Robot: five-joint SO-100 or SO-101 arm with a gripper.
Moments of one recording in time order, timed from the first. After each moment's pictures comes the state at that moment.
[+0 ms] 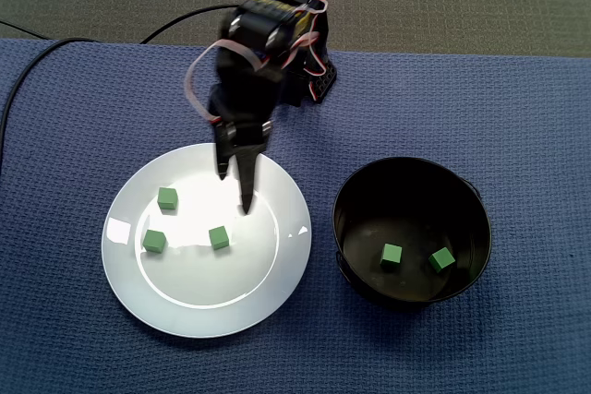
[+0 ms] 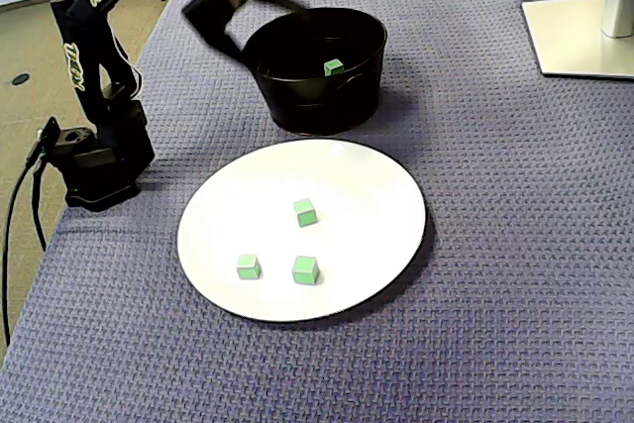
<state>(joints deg) 22.2 89.1 60.3 89.6 -32.5</state>
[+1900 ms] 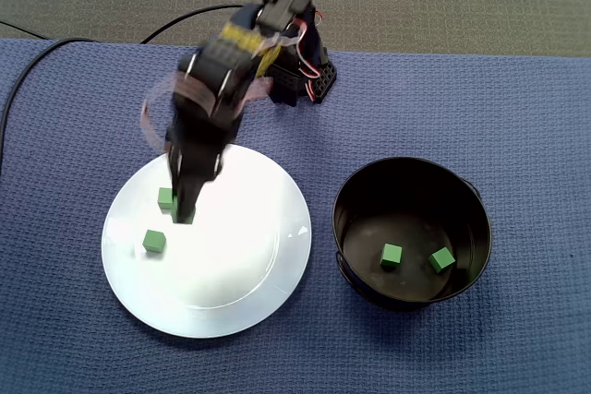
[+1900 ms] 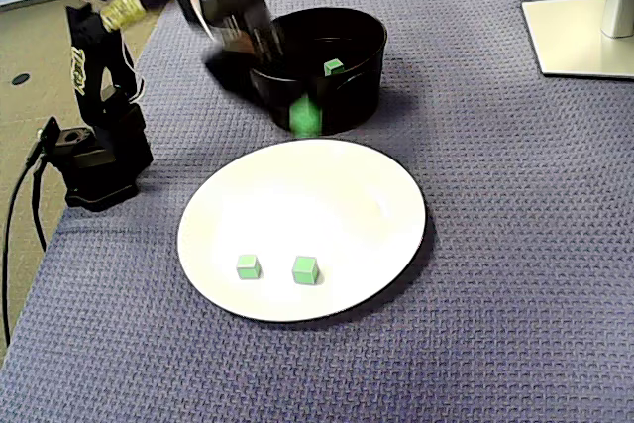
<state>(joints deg) 25.5 82.0 45.9 79.6 -25.0</state>
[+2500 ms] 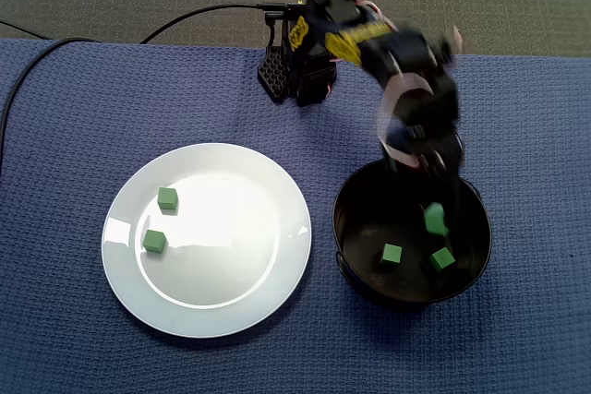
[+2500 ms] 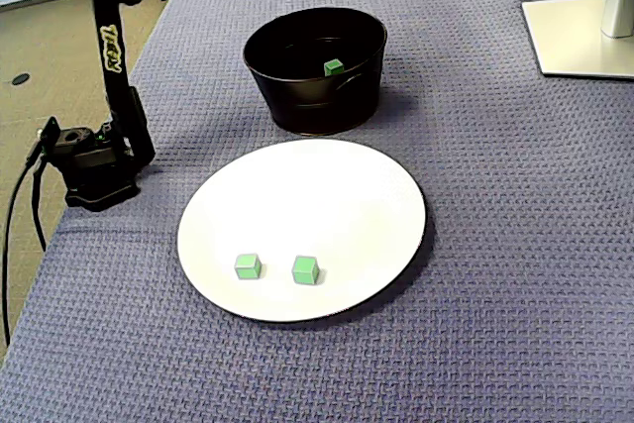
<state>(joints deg) -26.8 74.8 51.9 74.8 -19.7</state>
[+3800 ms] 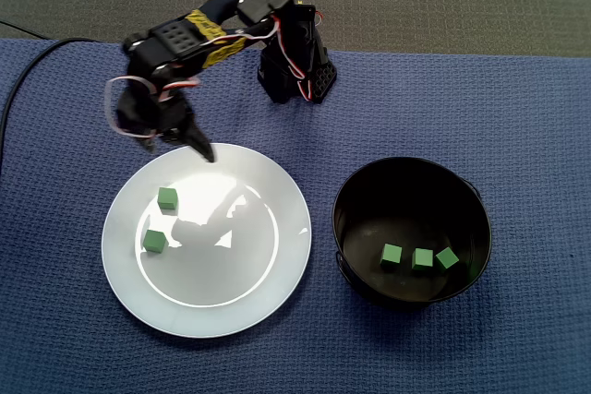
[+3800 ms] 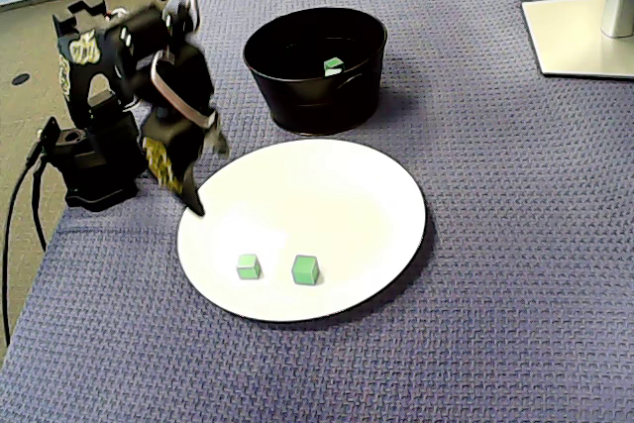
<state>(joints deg) 46.7 71.7 60.0 89.8 -115.6</state>
